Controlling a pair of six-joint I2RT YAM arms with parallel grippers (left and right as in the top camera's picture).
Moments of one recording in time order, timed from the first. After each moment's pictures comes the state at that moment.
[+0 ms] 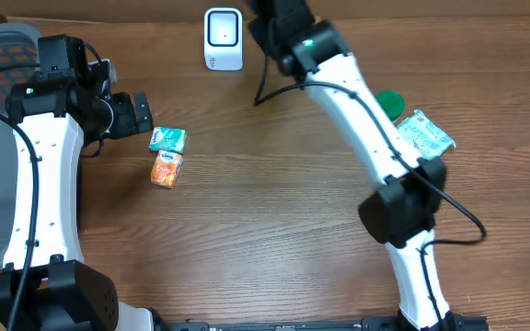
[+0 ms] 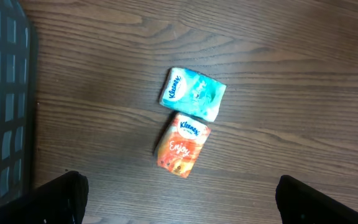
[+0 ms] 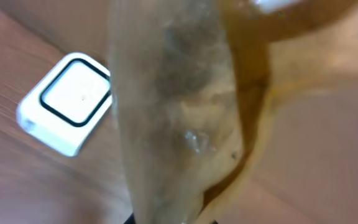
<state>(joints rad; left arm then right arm) 0.15 1.66 1.59 -1.13 0.12 -0.10 0.54 2.31 2.39 -0.70 0.39 -0.33</state>
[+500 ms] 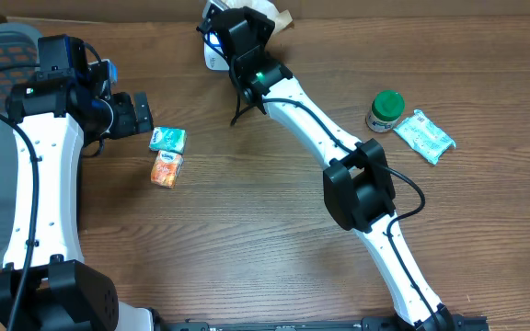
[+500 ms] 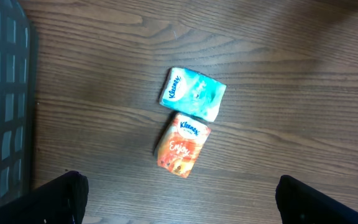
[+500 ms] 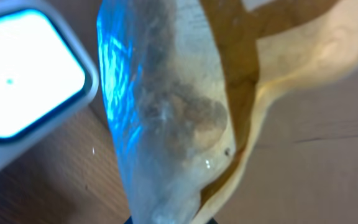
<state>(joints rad) 0.15 1.66 1.59 -1.13 0.12 -0.10 0.60 2.60 2.39 -0.24 0.68 -0.87</state>
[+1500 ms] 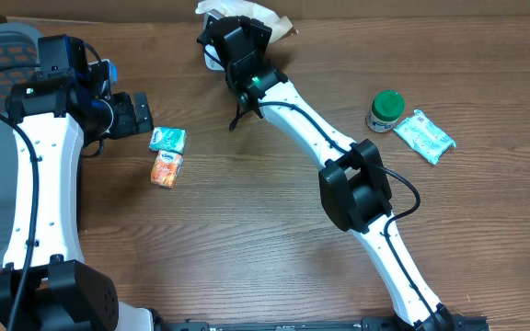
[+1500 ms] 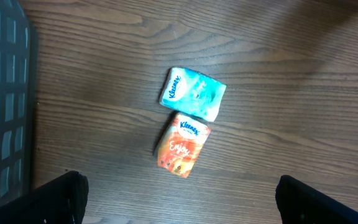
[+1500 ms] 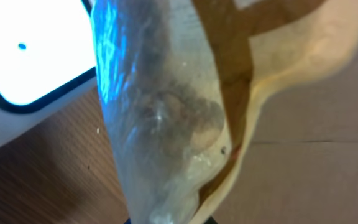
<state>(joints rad) 0.15 1.66 1.59 -1.13 0.12 -0.10 0.62 2.61 2.39 -0.26 0.72 -0.93</state>
